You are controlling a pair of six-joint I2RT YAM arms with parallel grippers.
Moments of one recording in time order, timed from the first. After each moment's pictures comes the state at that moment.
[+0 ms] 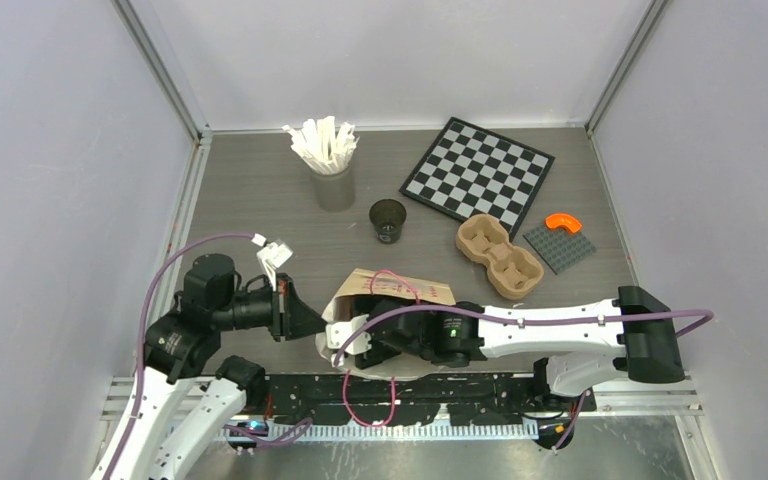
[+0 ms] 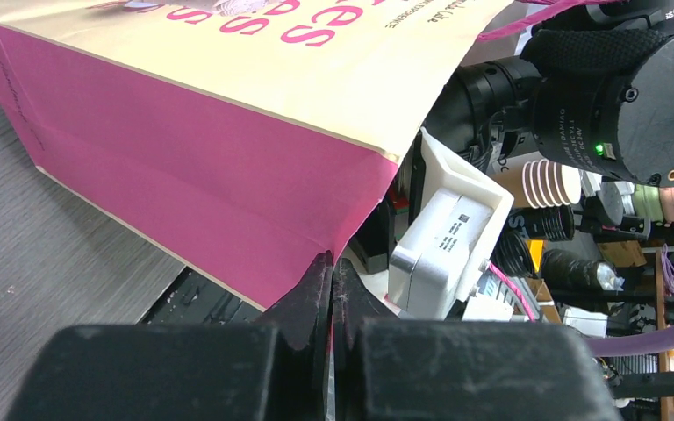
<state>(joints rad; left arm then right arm) -0.40 0.51 0.82 -0.85 0.82 -0.41 1.43 1.37 0.97 -0.29 0.34 -0.58</state>
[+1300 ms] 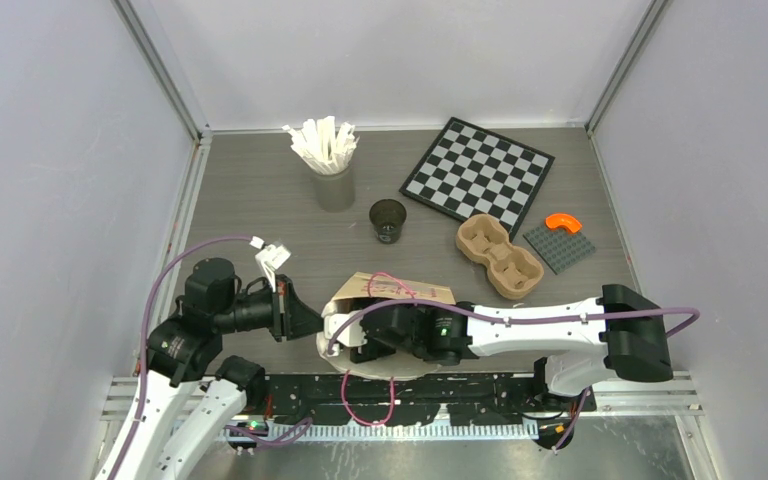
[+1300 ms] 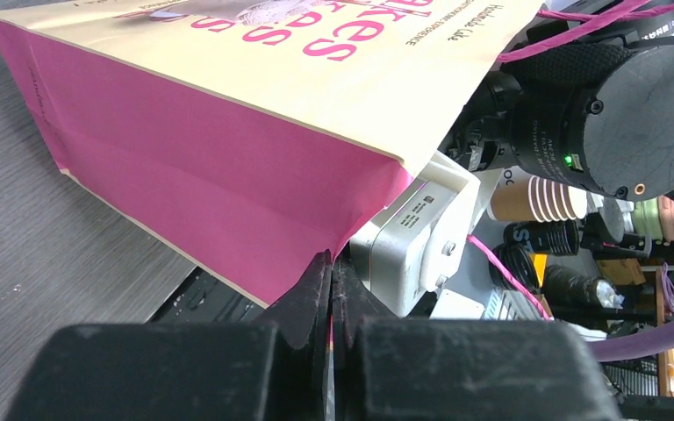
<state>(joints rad) -0.39 0.47 0.77 -0.81 0.80 -0.45 1.40 1.43 0.94 -0.23 0.36 -0.50</state>
